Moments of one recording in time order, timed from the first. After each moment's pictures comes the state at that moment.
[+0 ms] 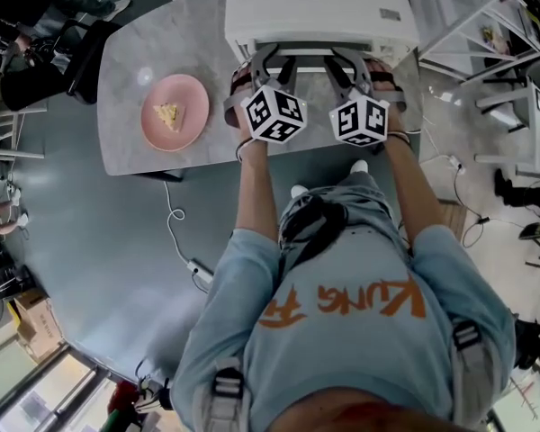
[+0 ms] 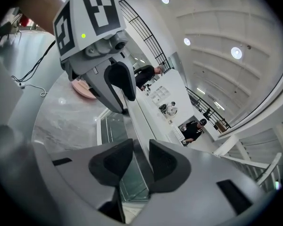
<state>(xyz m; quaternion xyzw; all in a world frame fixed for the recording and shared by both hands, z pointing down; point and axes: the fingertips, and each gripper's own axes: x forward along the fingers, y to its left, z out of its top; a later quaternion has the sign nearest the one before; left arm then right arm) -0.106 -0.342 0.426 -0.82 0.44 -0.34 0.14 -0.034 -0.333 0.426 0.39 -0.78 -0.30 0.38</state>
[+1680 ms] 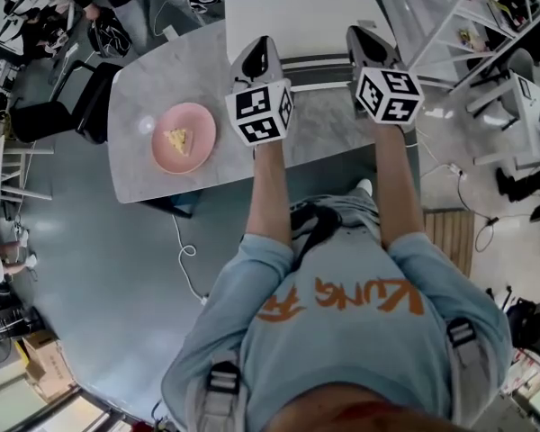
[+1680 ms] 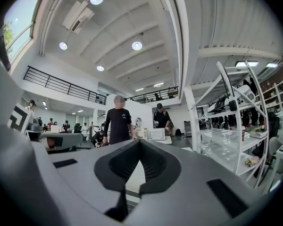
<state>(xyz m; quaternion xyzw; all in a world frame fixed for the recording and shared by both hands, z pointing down) -0.136 -0.327 0.274 -0.83 0.56 0.05 -0.03 0.033 -0.332 0.275 0.59 -0.81 0.02 -0.02</state>
